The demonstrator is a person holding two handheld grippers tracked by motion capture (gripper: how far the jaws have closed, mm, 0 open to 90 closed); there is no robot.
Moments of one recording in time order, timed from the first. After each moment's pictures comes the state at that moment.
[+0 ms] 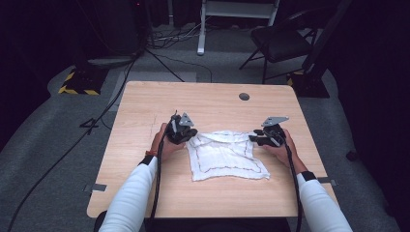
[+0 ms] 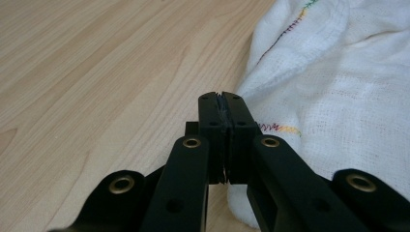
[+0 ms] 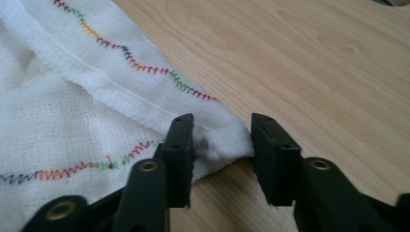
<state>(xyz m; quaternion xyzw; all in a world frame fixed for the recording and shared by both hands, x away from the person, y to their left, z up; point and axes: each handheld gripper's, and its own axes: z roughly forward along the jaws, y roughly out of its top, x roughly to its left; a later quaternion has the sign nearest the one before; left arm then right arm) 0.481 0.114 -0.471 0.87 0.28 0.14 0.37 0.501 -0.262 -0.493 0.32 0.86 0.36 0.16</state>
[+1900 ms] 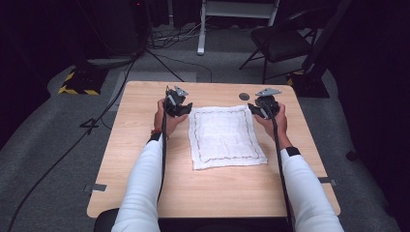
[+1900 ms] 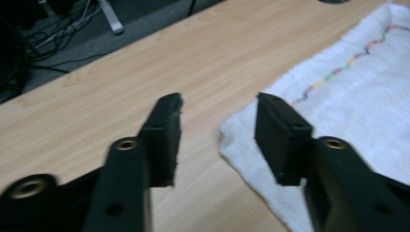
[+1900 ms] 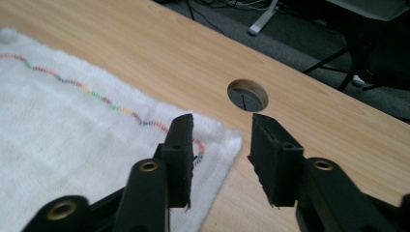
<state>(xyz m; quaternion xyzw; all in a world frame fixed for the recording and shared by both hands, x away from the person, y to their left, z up) 0.558 0.119 -0.449 0.80 0.42 0.24 0.35 0.564 -0.227 -0.433 0.41 0.80 0.34 0.30</state>
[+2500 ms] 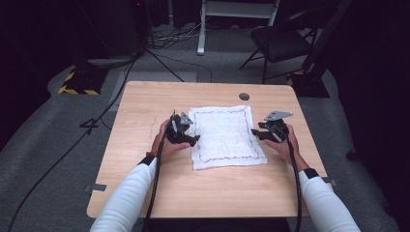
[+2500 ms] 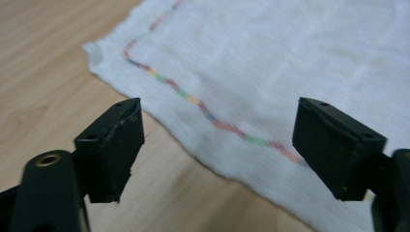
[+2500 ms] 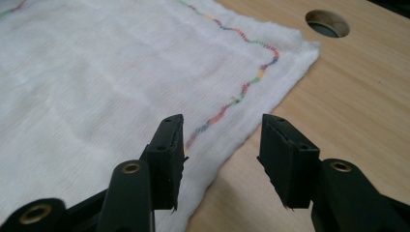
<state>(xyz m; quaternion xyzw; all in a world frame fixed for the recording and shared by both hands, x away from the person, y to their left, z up) 0.473 0.109 -0.476 0.87 0.32 0.17 0.34 0.500 -0.264 -0.470 0.34 0.84 0.36 0.20</state>
